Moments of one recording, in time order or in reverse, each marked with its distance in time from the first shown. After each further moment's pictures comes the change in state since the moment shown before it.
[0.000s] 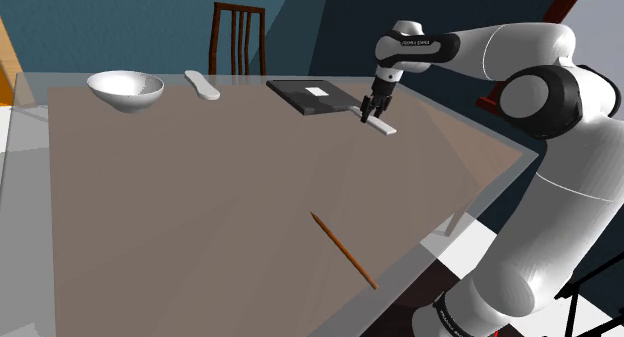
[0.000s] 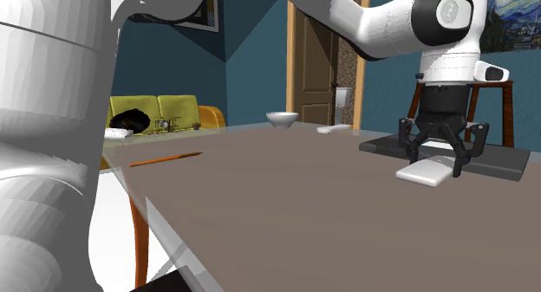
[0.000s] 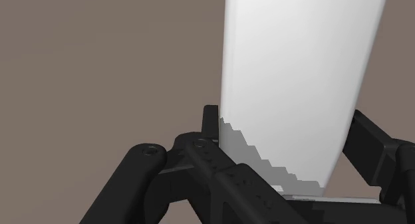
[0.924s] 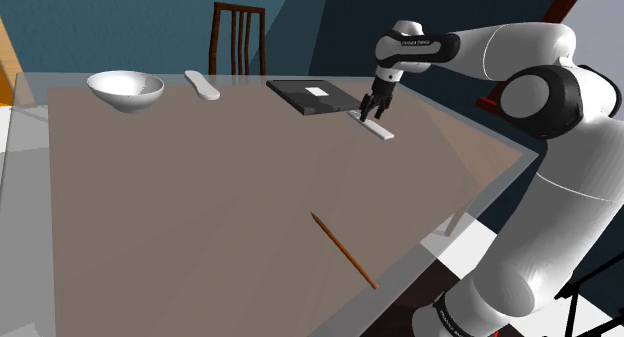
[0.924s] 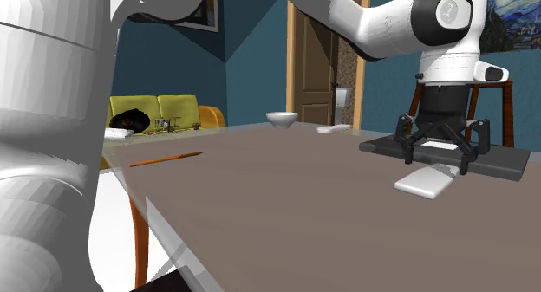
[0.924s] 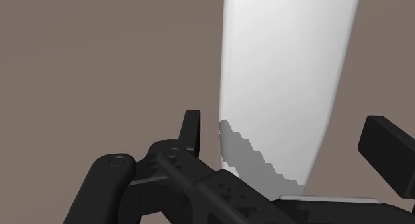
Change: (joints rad) arm 0.000 -0.002 0.000 -0.002 -0.001 0.001 0.000
